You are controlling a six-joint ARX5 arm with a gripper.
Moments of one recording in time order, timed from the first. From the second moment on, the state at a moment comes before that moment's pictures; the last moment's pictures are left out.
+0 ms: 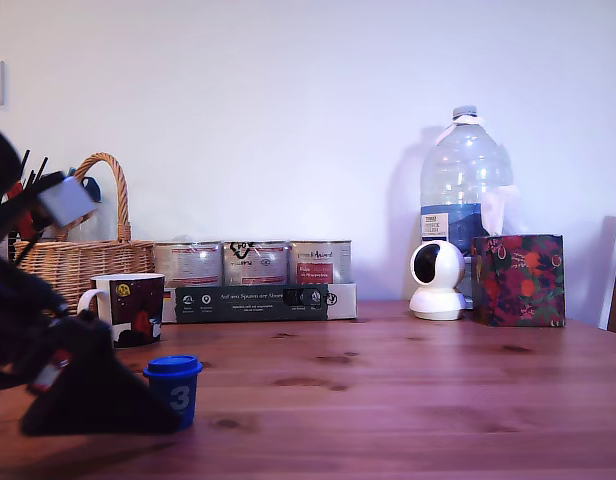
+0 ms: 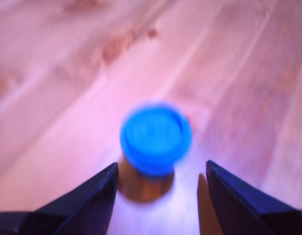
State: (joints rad) arm -0.44 1.60 0.34 0.55 0.51 0.32
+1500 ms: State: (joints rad) arm -0.42 1.38 0.38 0.53 0.44 0.31
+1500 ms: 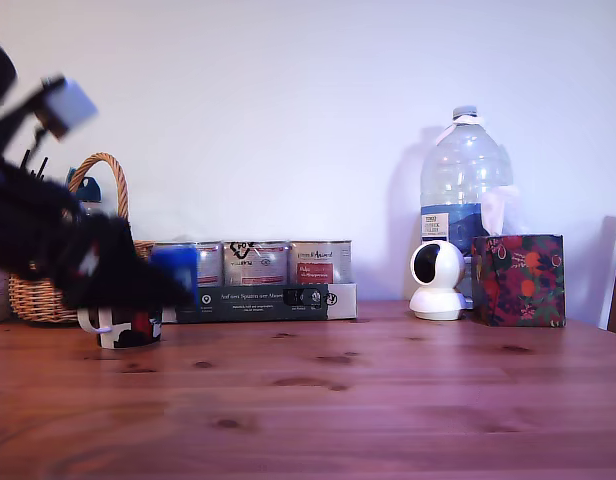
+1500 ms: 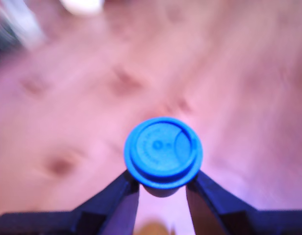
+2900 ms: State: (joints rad) arm -0.14 1.26 0.67 0.15 0.22 0.15
